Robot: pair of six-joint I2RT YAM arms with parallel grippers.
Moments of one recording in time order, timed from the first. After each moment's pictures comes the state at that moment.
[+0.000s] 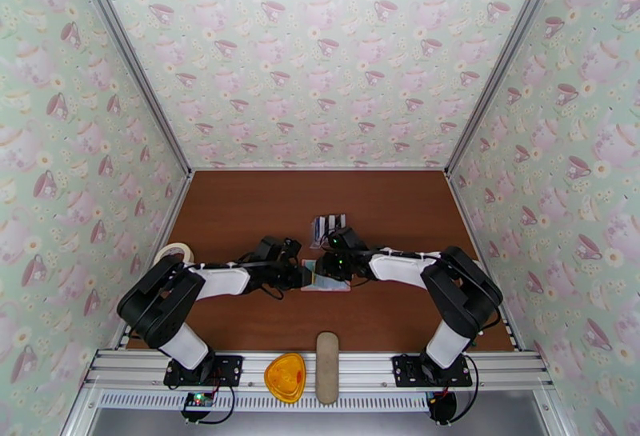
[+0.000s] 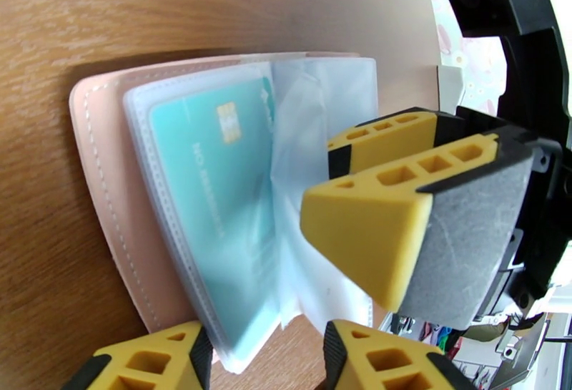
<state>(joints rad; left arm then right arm) -0.58 1.62 0.61 0.16 0.62 -0.72 0.71 1.71 0.85 -0.10 -0.33 0.80</state>
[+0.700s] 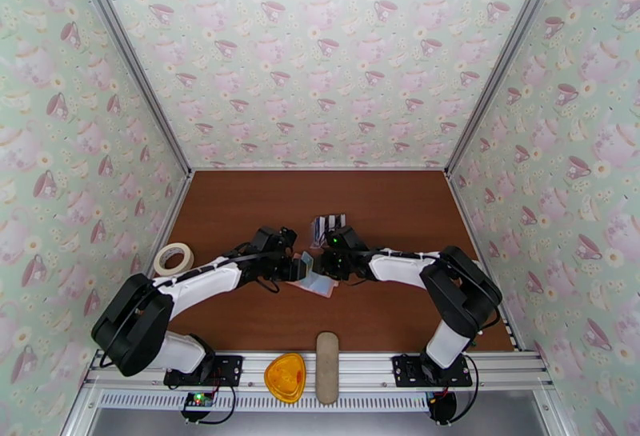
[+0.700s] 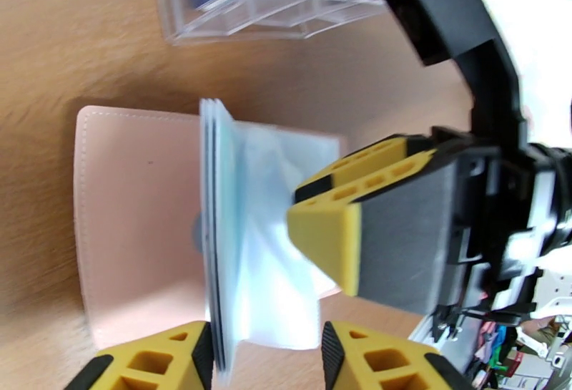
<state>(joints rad) -0.59 1.45 0.73 -0.22 0.39 -0.54 0.71 1.73 0.85 -0.02 -0.38 0.84</state>
